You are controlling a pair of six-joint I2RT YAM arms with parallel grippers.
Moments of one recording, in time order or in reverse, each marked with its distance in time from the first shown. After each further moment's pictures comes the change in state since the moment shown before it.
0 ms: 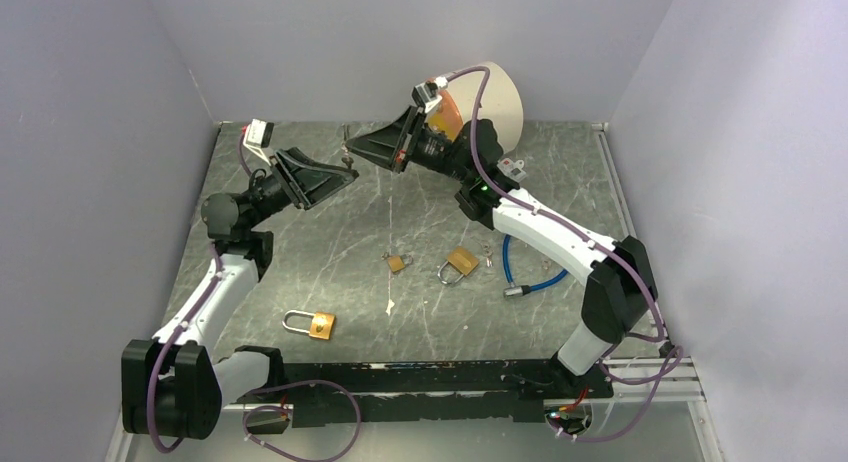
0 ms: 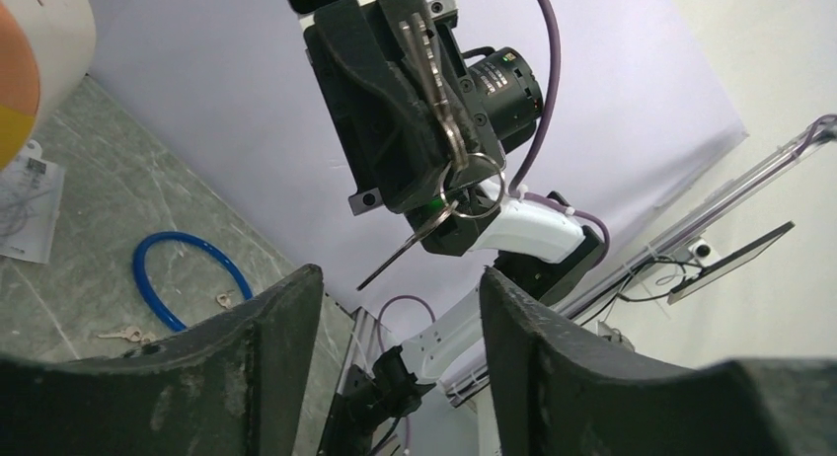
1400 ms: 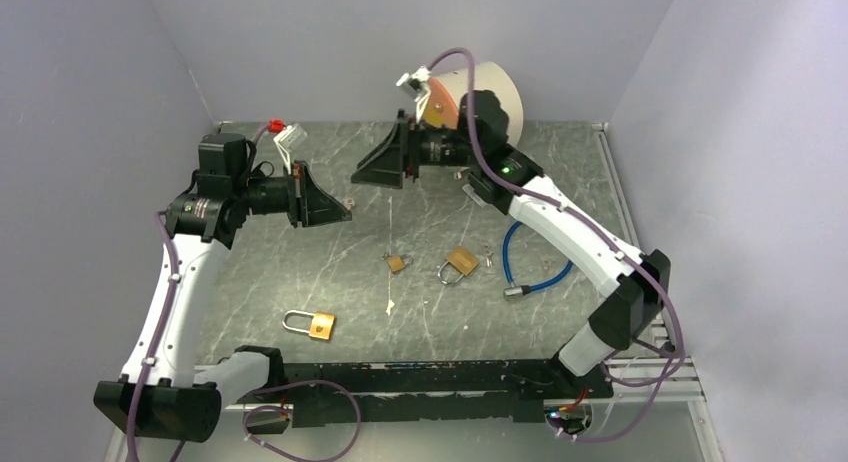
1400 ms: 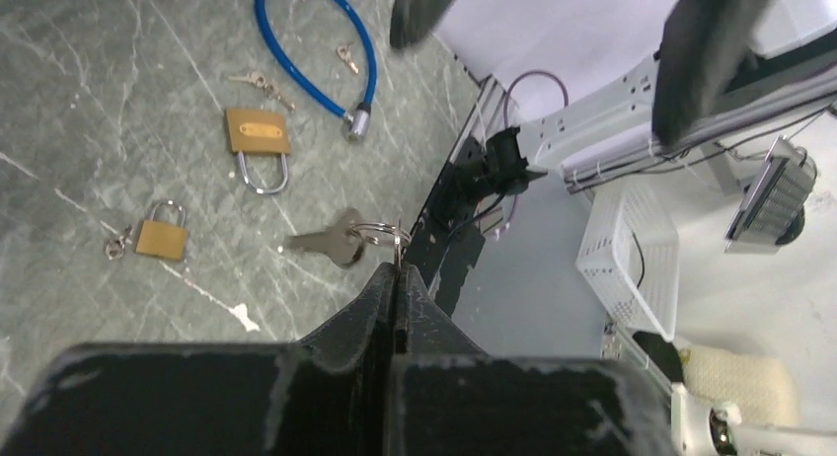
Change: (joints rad) left arm -0.002 -0.027 0.580 -1.793 0.188 1.212; right arm -0.024 -0.062 0.198 -0.530 -0.274 -0.751
